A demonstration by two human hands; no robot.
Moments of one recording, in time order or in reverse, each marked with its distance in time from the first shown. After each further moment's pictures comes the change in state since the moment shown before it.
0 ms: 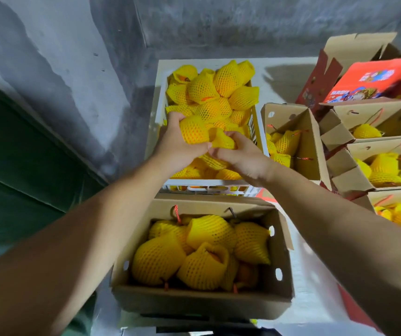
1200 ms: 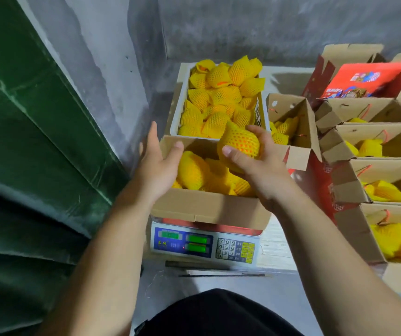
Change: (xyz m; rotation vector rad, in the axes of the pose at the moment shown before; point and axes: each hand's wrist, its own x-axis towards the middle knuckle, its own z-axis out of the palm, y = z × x) left_hand -0.260 -0.002 -0.058 -0.043 0.148 -0.182; right_hand -0.228 0.016 0.076 0.008 0.232 -0.258
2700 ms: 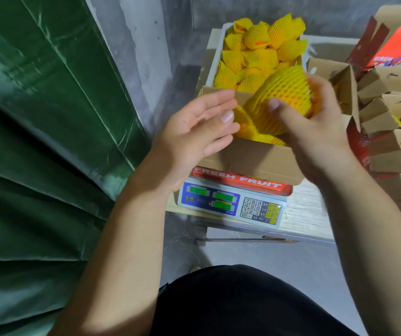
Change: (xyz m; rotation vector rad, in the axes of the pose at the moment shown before) left_hand -0.097 -0.023 -0.039 -0.731 -0.368 0.231; right_hand -0.062 -0.010 0.023 -0.021 0.070 -0.243
